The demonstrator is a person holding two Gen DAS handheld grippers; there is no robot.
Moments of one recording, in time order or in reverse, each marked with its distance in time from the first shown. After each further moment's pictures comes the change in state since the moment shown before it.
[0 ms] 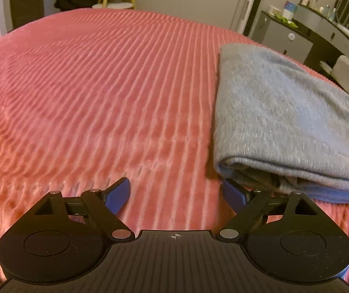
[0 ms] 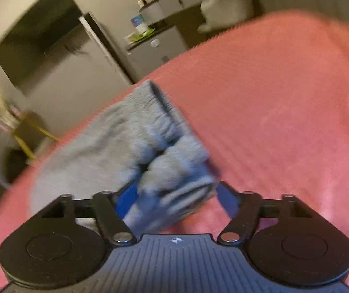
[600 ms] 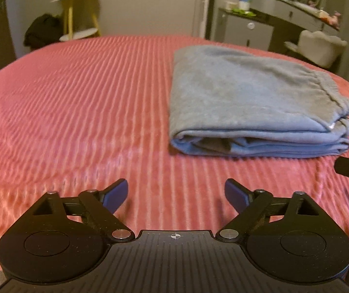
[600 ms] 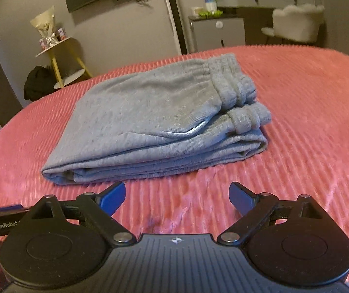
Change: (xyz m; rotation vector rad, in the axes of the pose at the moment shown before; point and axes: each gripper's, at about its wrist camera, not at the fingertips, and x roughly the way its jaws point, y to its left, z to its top) left arm -0.063 -0.028 -0.042 0.224 -0.075 -0.059; right arm -0.066 0.058 -0.054 -0.377 0.119 0.088
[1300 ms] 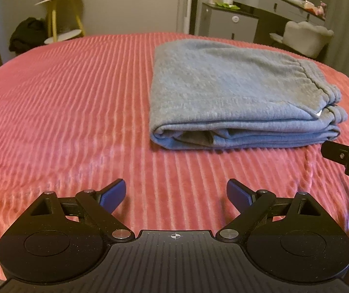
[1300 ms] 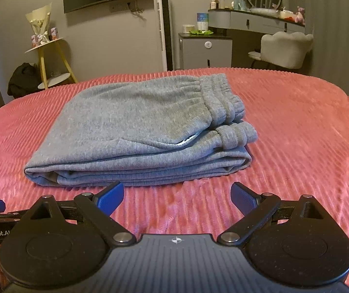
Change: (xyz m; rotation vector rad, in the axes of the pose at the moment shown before) left arm 0.008 -0.010 0.000 0.048 0.022 -0.044; right arm -0.002 0.011 0.004 -0.075 -0.077 -0.124
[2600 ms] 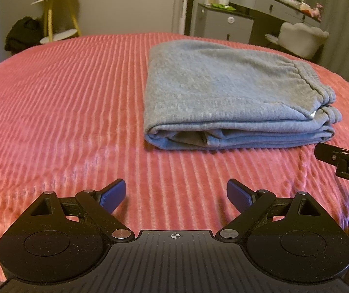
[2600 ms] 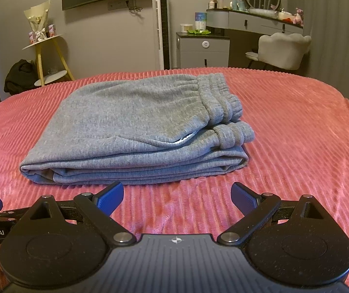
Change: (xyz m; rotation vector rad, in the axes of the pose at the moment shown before) left arm -0.001 0.002 0.000 0.004 -0.004 -0.029; right arm 0.000 0.001 -0.002 -0.013 0.005 -0.023
